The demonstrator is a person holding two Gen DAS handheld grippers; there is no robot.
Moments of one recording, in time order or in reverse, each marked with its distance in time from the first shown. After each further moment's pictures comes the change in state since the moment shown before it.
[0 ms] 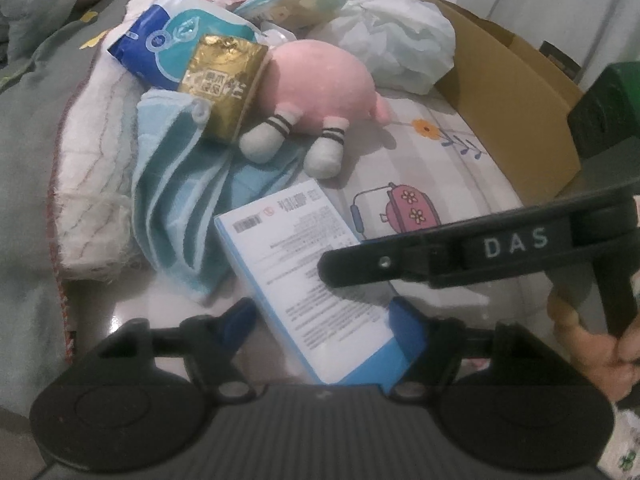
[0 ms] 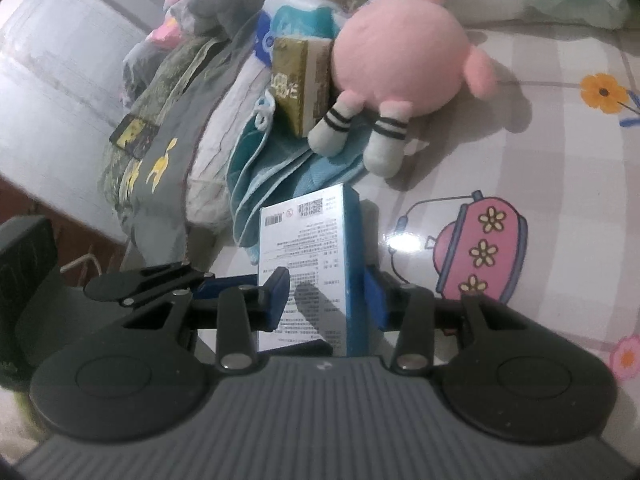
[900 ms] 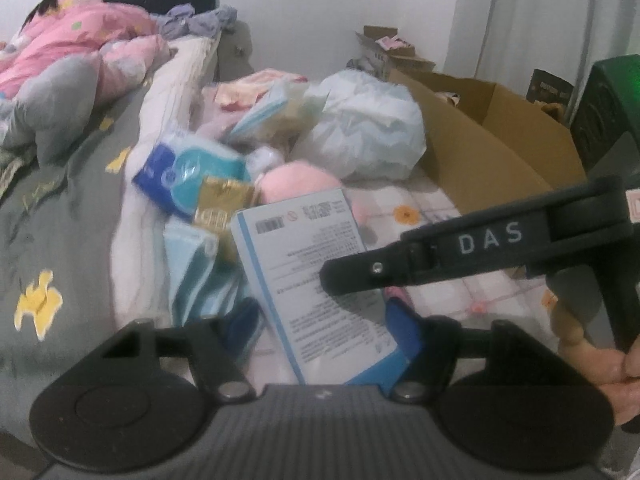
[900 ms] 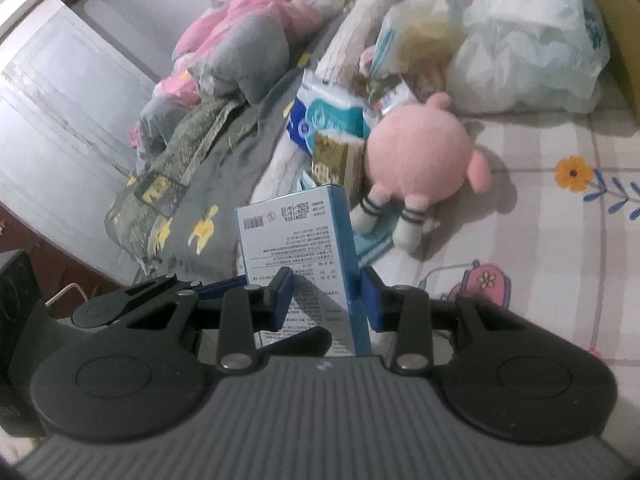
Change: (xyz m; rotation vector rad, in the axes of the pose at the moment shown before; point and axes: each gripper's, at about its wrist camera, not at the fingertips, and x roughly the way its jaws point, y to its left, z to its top) left arm -0.061 -0.044 0.031 0.114 -0.206 0.110; right arm -0.075 0.031 0.021 -0.016 -0.180 0.017
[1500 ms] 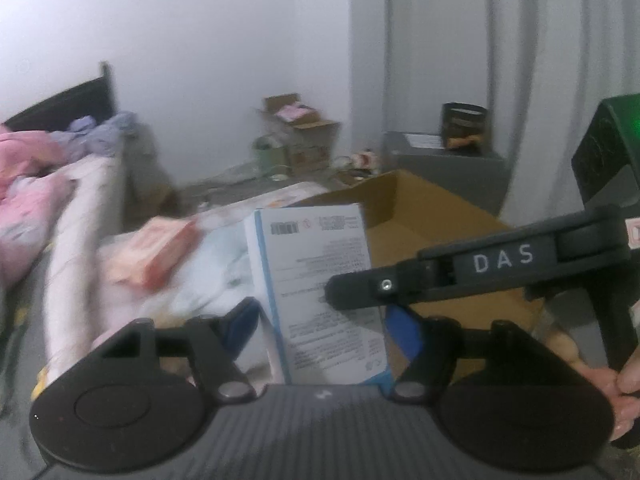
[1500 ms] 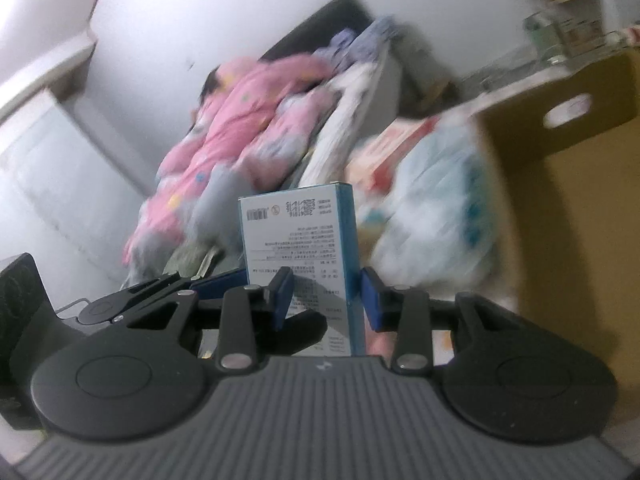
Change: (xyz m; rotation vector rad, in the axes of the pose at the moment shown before) left arm 0.026 -0.112 0.177 0.258 -0.172 -0.183; right arm -0.159 -0.066 0.087 0.090 -0.356 -0.076
